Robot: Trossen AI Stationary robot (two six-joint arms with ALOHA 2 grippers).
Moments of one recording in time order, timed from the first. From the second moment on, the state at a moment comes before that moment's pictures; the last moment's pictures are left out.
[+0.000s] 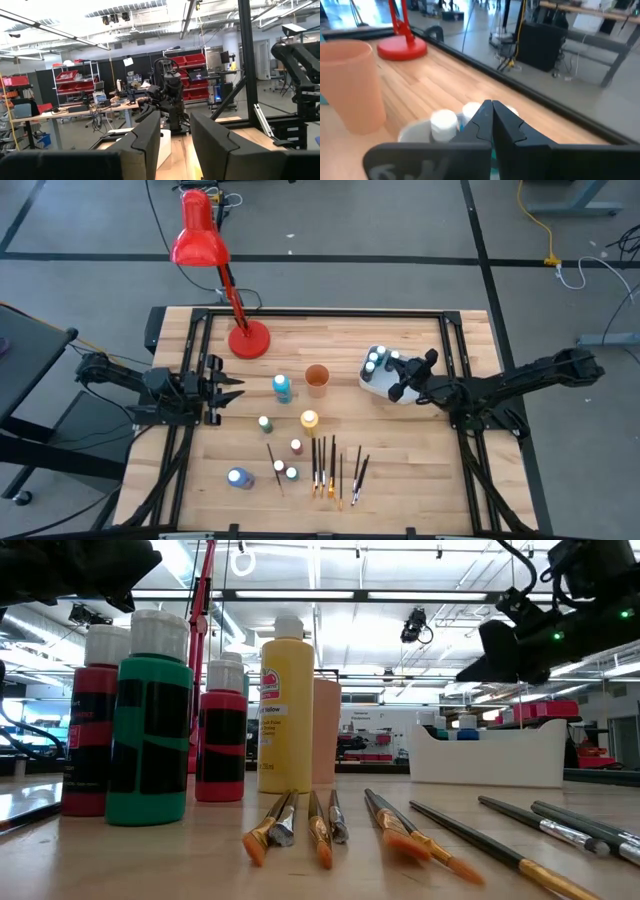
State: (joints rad) left arm -0.31 0.16 0.06 0.40 -0.35 0.22; right arm 0.09 0.91 0.16 0.45 0.90 0.16
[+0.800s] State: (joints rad) left arm -0.31 0.16 0.06 0.40 -0.35 0.22; right arm -0.12 0.89 0.16 -0.01 0.65 0.71
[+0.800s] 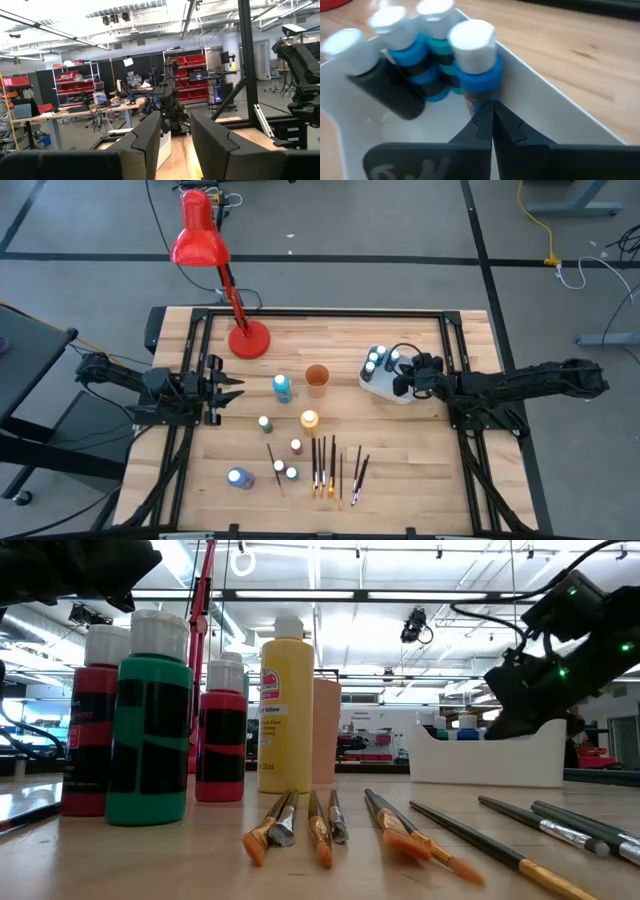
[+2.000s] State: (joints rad) left arm -0.31 0.16 0.06 0.40 -0.35 0.29; right arm -0.28 1.04 0.16 0.24 0.53 0.56
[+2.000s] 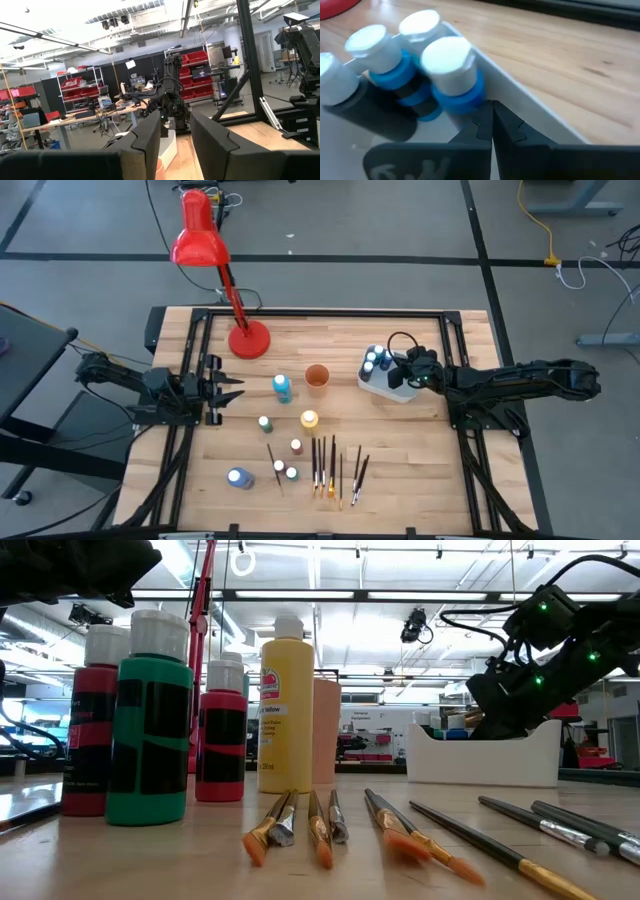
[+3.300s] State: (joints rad) left arm -0.31 0.16 0.06 0.39 -0.18 0.24; right arm -0.20 1.03 0.49 0.43 0.17 0.12
